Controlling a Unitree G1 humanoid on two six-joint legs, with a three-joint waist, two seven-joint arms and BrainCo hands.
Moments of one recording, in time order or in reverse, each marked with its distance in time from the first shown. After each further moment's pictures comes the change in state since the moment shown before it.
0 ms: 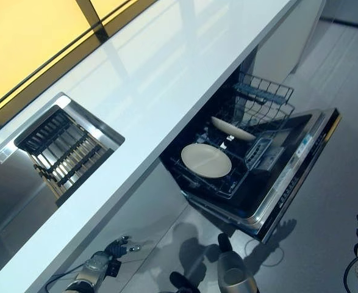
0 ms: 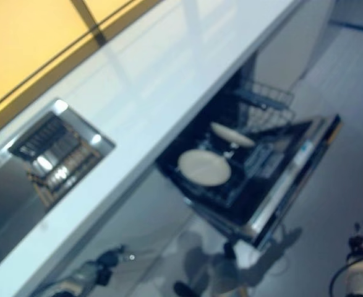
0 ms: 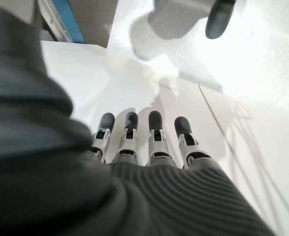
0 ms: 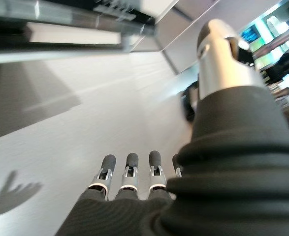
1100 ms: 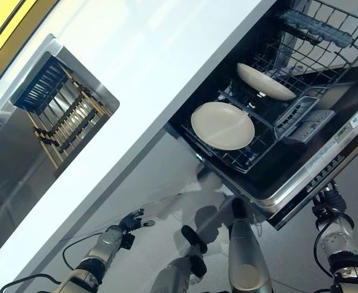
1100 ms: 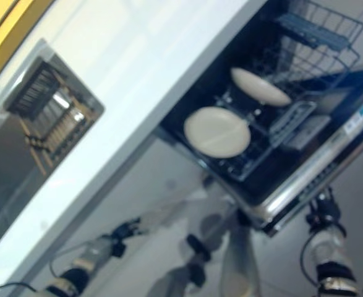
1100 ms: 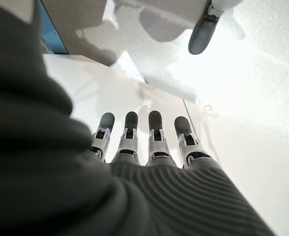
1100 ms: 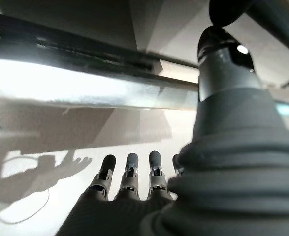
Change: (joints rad) left arm -0.076 -0.027 -0.034 -0.084 -0.020 -0.016 -0.001; right arm -0.157 0.044 0.342 -0.044 -0.143 -0.030 0.034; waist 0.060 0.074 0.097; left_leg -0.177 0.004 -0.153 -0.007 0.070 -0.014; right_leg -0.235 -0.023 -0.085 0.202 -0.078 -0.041
